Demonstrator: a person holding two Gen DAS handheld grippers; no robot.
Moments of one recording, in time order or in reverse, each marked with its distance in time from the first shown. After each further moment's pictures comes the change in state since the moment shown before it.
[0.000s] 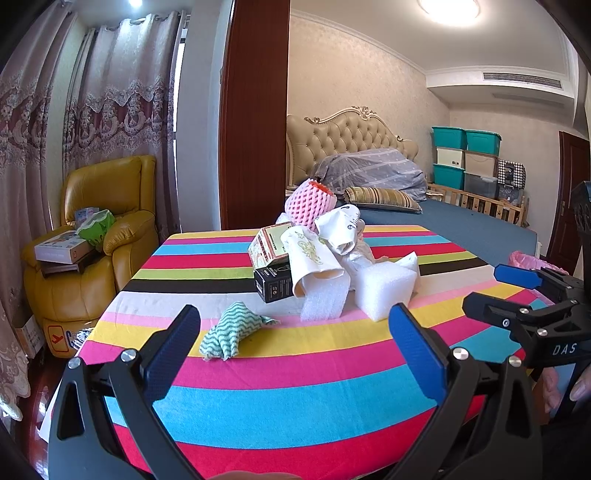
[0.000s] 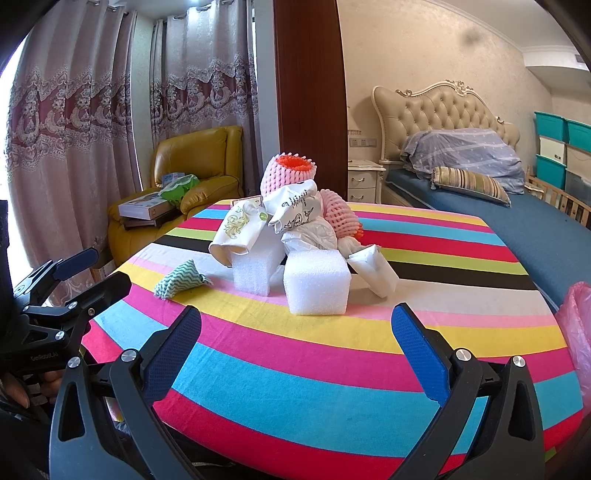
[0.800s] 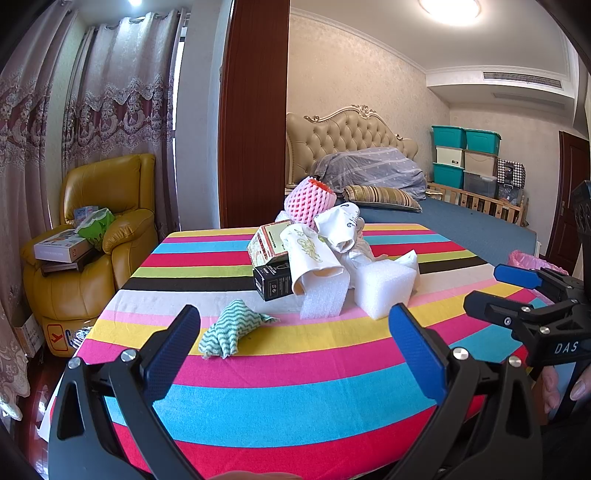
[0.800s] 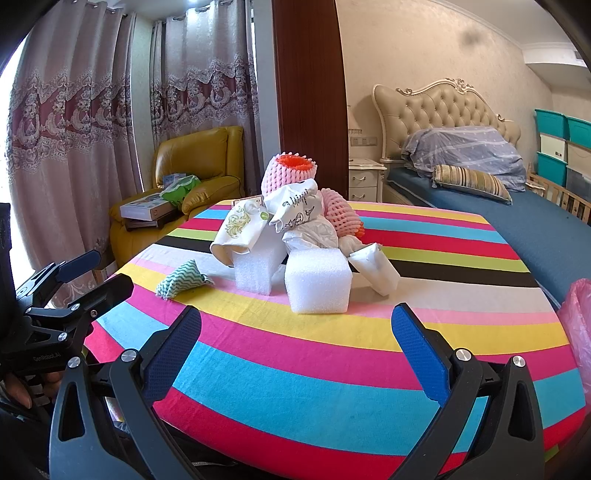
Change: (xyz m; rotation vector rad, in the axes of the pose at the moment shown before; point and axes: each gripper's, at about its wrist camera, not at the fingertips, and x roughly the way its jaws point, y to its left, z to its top) left arm 0.001 0.000 -0.001 -0.003 0.002 -0.001; right arm 0.004 -0.001 -0.002 0.004 0.003 0.009
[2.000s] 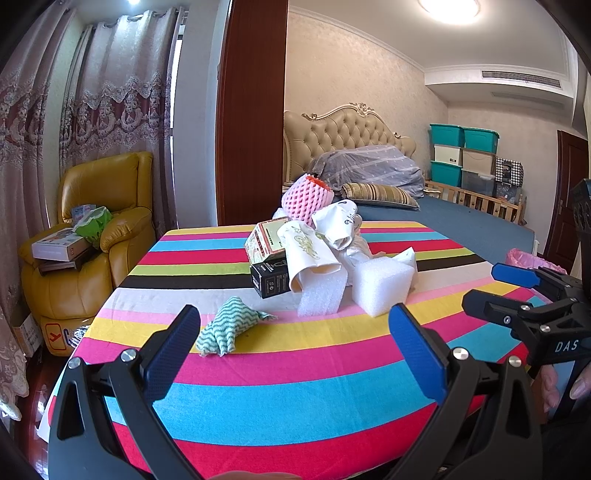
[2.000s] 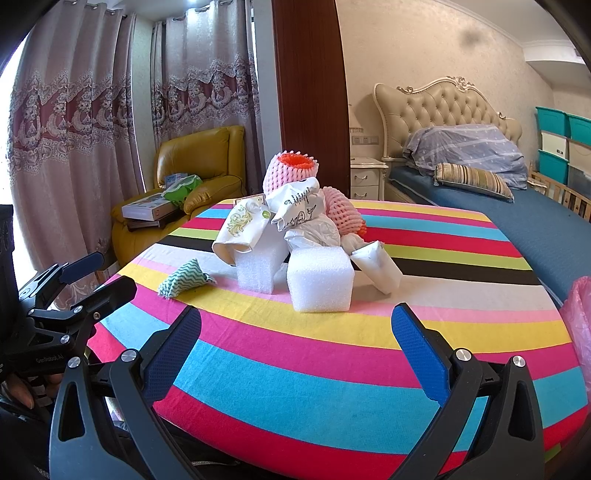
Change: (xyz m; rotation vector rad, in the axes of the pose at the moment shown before) left arm 0.000 -0.001 -0.004 -0.002 0.010 -0.011; right arm 0.001 0.002 0.000 0.005 0.004 0.006
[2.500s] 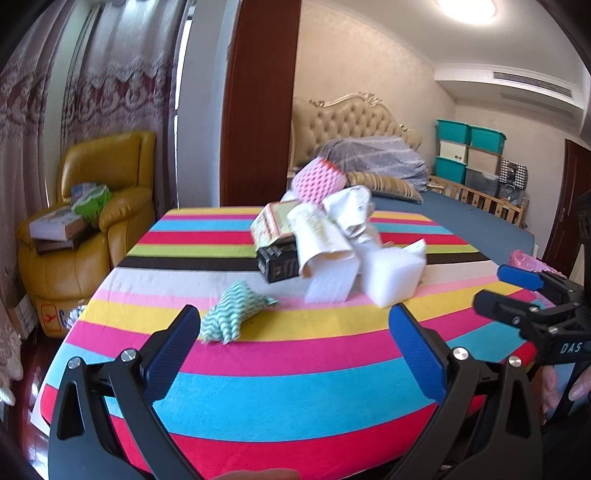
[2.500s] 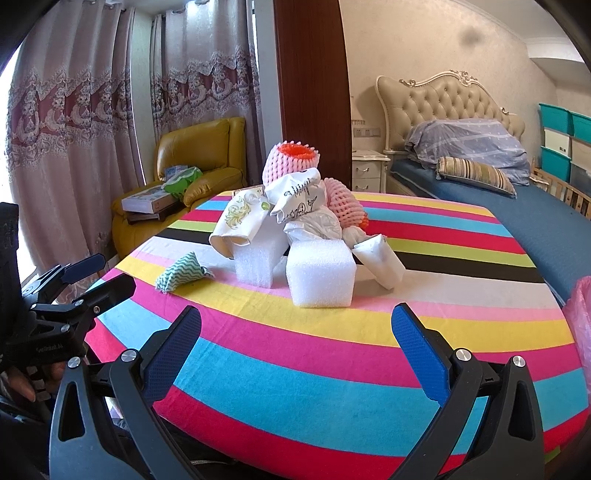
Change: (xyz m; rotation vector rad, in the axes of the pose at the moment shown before) left arm 0.011 0.021 -0.001 -0.059 0.083 -0.001; right arm 0.015 -0.002 0.000 -0.004 0.037 0.007
